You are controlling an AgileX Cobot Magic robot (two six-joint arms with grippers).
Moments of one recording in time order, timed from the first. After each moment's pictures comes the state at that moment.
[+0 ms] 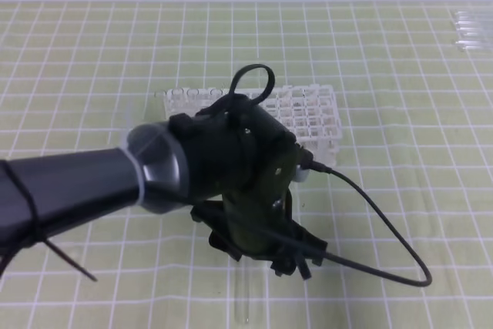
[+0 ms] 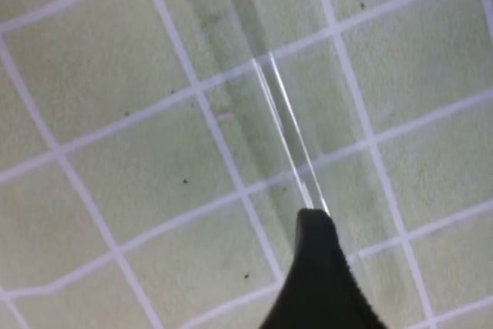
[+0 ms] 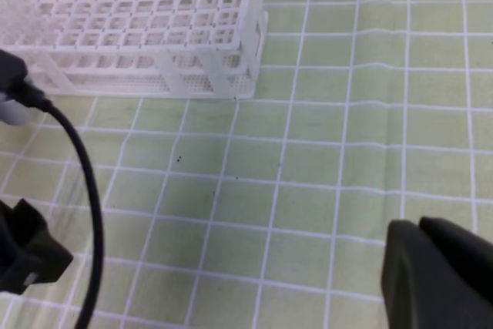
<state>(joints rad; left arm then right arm) -0.91 1.82 -1.33 0.04 0.97 -0.47 0.06 0.66 -0.60 0.41 0.70 -0.23</state>
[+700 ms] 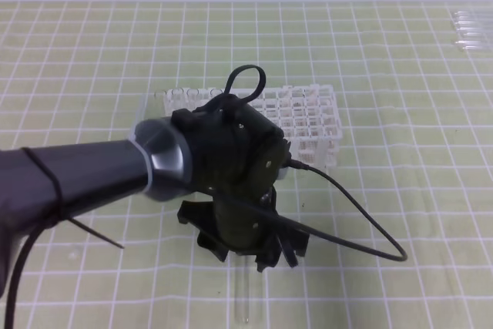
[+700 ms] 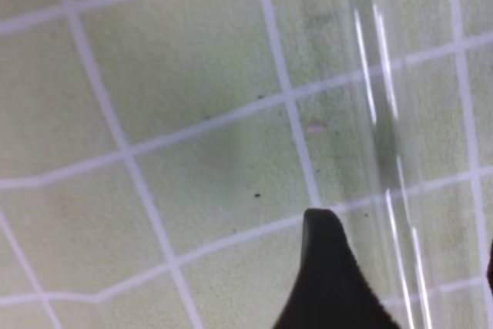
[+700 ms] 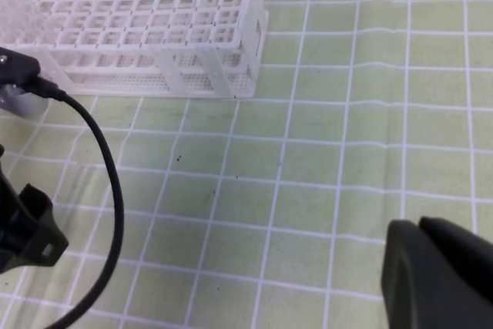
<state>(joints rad) -0.87 1.91 -1.36 0.07 1.02 -0.53 0.07 0.66 -0.60 0.41 0.69 -0.23</state>
